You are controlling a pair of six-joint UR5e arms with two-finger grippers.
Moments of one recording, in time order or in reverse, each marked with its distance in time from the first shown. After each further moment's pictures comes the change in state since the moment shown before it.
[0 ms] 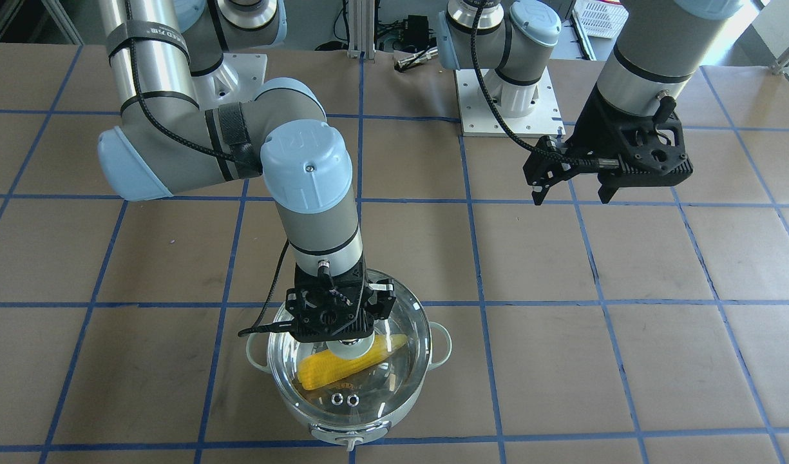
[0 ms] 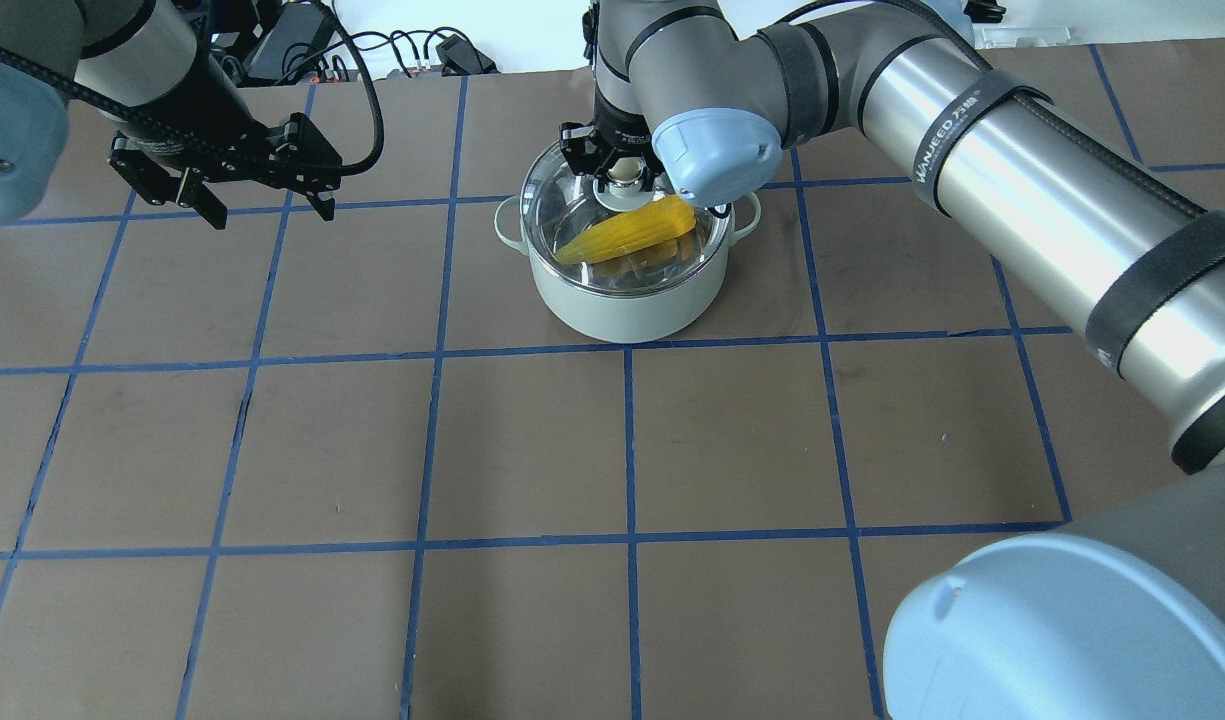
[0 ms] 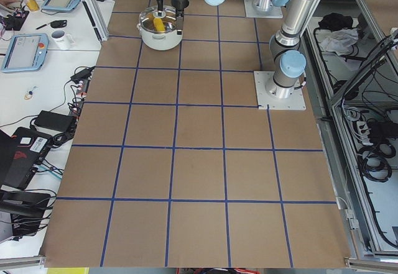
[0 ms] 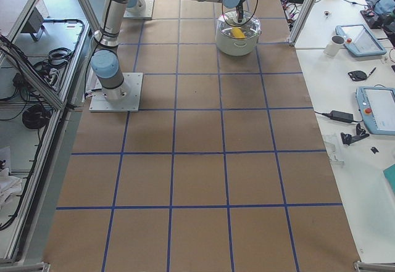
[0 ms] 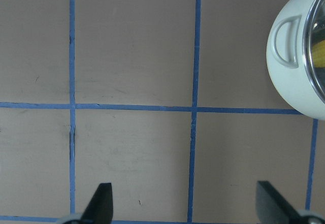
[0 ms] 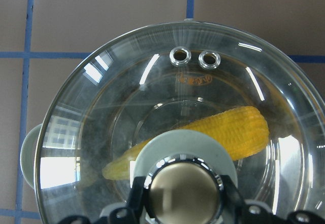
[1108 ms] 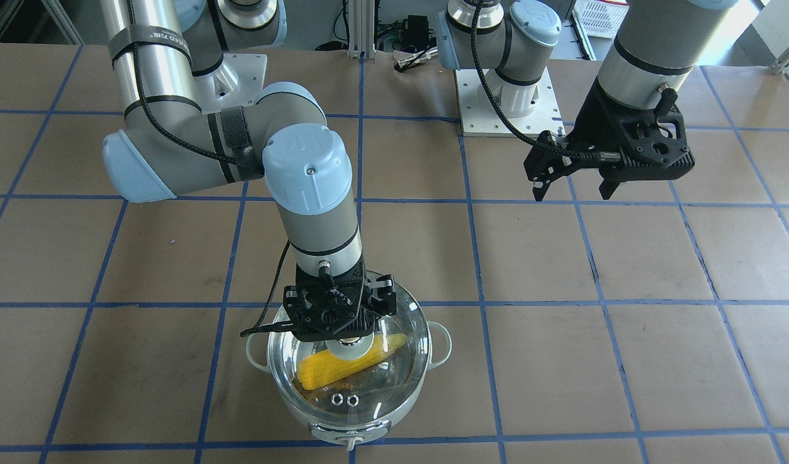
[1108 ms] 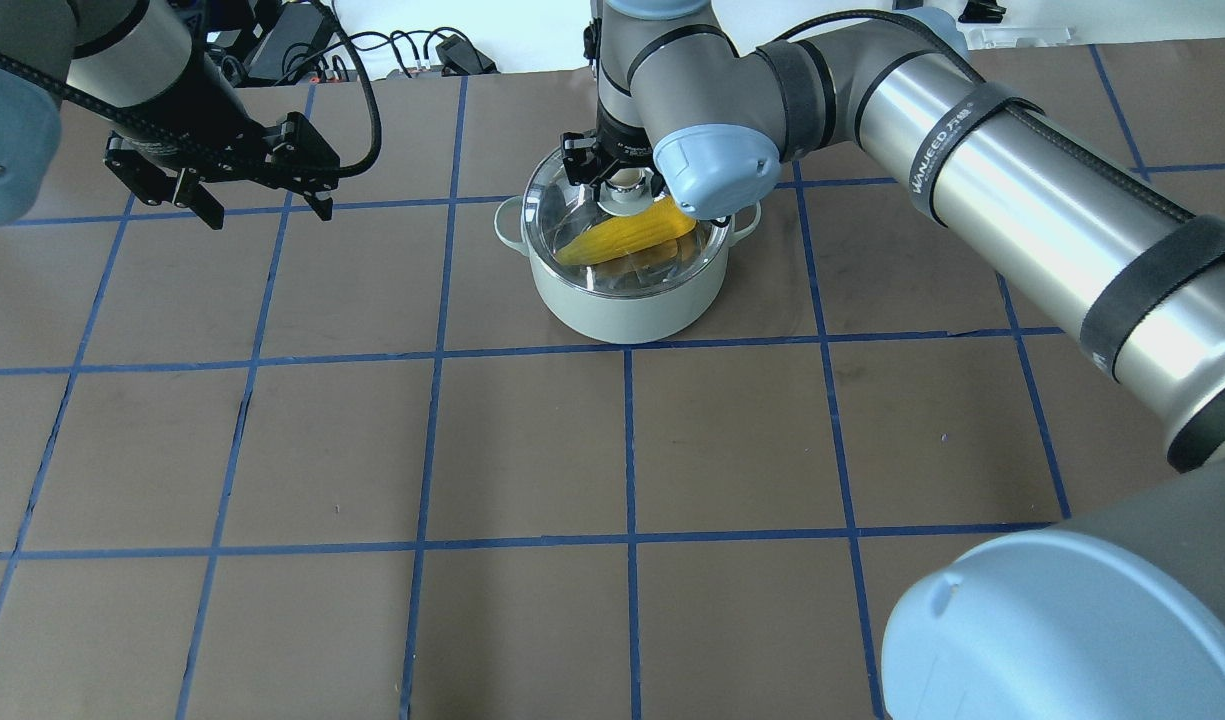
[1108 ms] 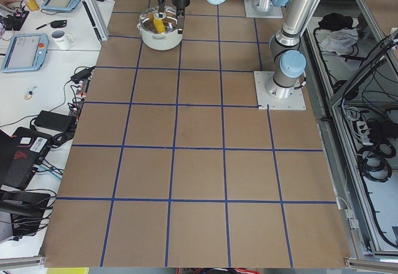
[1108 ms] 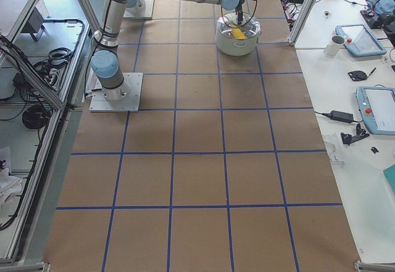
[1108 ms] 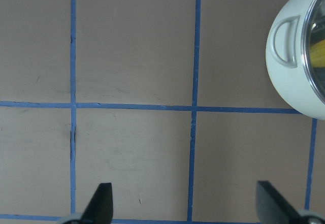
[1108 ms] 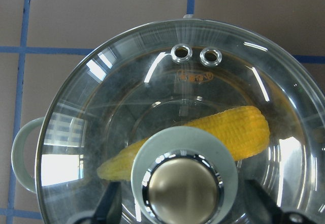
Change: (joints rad) left arm 0.000 0.009 -0.002 -0.002 0.001 -0.002; right arm 0.000 -0.001 0.025 -0.024 -0.001 -0.015
